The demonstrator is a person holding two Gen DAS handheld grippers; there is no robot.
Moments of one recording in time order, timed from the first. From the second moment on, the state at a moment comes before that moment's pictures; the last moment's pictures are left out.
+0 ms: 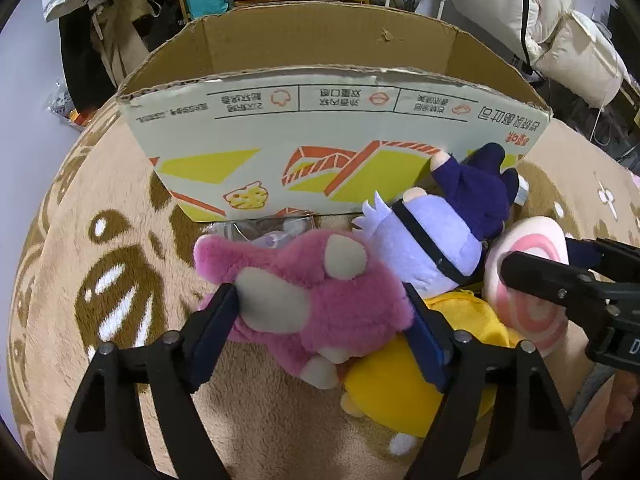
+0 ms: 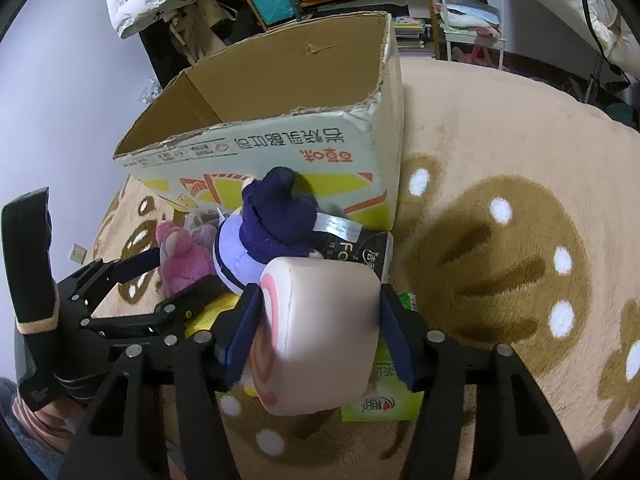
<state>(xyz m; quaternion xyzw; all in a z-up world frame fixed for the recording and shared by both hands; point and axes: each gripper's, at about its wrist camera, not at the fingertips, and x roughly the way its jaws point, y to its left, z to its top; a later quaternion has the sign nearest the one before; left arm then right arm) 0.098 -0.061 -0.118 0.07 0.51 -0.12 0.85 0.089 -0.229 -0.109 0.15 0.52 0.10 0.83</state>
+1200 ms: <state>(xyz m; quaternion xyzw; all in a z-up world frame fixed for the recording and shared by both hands) 0.047 -0.025 -0.007 0.04 0.29 -0.07 0.95 0.045 -0.228 -0.014 0.10 0.31 0.11 0.94</state>
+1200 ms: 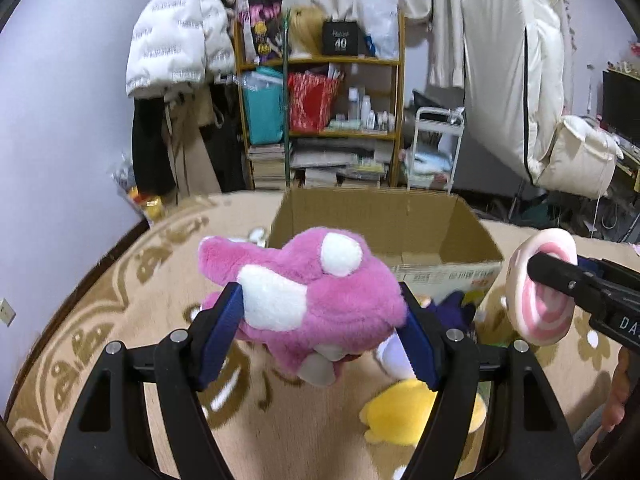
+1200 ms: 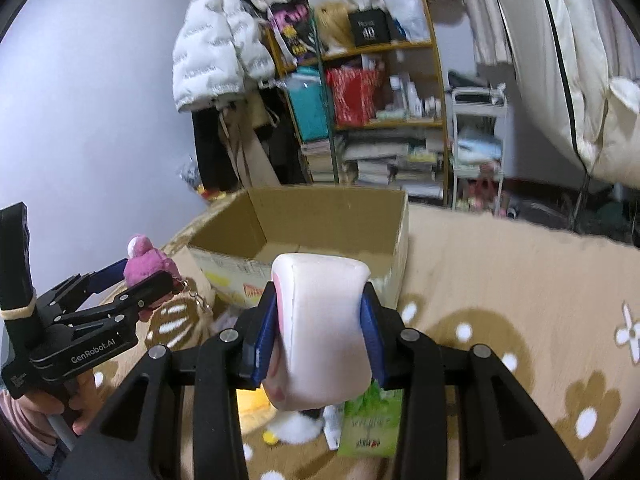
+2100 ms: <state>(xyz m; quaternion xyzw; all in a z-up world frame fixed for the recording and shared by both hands) 0.105 -0.043 0.029 0.07 0.24 -0.07 0.97 0.114 -0.227 0.001 0.08 0.26 0.11 0.96</state>
